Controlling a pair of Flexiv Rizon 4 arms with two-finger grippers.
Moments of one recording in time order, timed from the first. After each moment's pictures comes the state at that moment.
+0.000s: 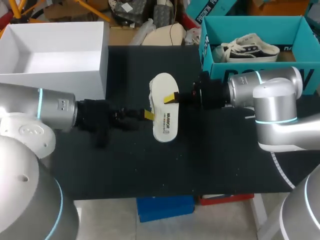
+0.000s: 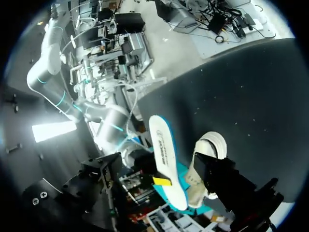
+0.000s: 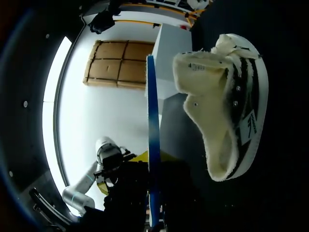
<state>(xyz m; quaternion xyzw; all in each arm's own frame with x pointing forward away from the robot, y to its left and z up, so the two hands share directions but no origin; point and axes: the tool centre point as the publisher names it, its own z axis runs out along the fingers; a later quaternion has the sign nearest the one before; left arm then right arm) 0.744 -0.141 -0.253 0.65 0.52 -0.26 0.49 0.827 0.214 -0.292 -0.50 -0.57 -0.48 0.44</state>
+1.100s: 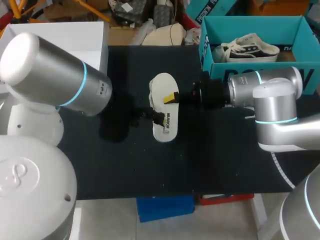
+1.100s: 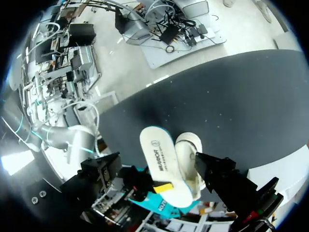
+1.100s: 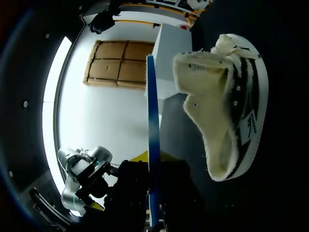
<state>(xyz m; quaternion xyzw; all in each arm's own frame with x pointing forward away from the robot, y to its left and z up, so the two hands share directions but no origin) 0.726 -0.161 -0.236 0.76 0.57 -0.09 0.32 0.827 0.214 -0.291 -0.50 -0.57 -0.48 0.44</state>
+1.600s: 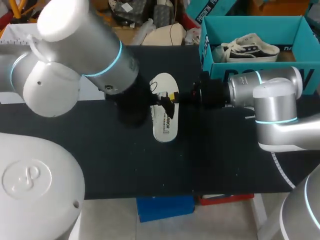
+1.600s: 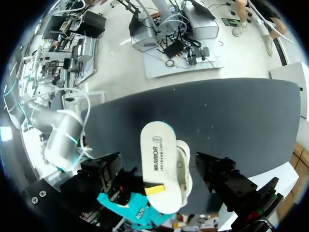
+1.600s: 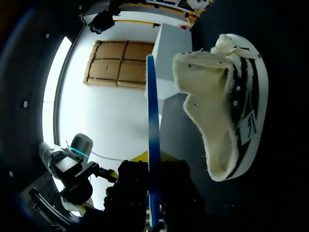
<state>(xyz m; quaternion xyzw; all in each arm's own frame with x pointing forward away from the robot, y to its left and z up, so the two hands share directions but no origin) 0.735 -0.173 -0.229 0.73 0.65 -0.07 0.21 0.827 0.214 -0.291 -0.50 -0.57 -0.48 0.44</state>
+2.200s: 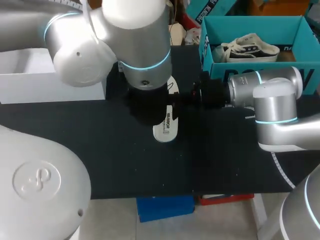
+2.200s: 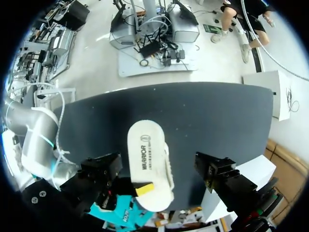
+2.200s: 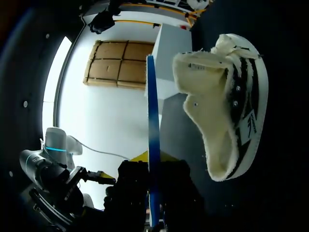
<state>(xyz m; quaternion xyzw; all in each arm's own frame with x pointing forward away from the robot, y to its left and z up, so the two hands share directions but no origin) 0.738 -0.176 -0.227 0.73 0.68 0.05 0.10 0.827 0.214 -0.291 -0.50 -0.57 -0.48 0.44</state>
